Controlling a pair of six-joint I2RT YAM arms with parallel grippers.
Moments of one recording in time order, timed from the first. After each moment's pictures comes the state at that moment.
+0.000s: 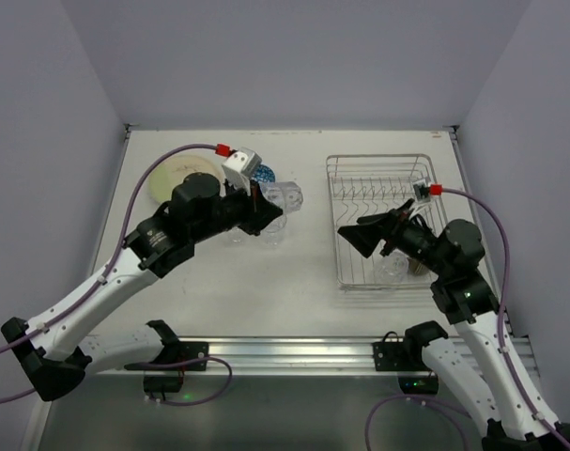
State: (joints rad) left arm -0.79 1.05 1.15 -0.32 0.18 -0.41; right arm 0.31 0.61 0.71 -0.09 -0.58 0.67
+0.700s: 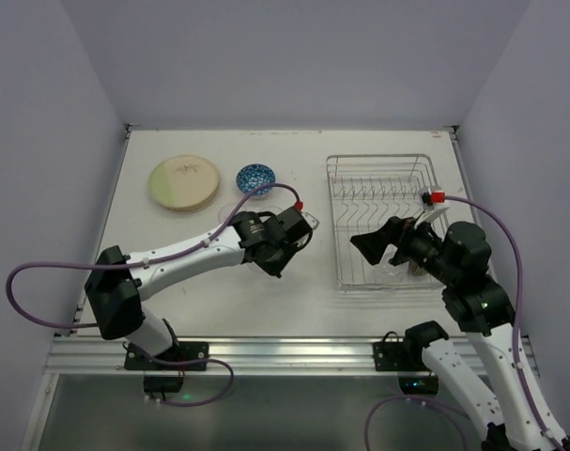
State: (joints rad) left arm -1.00 1.54 1.28 -0.94 -0.16 -0.29; right arm 0.31 0.57 0.84 -0.54 -0.35 0.47
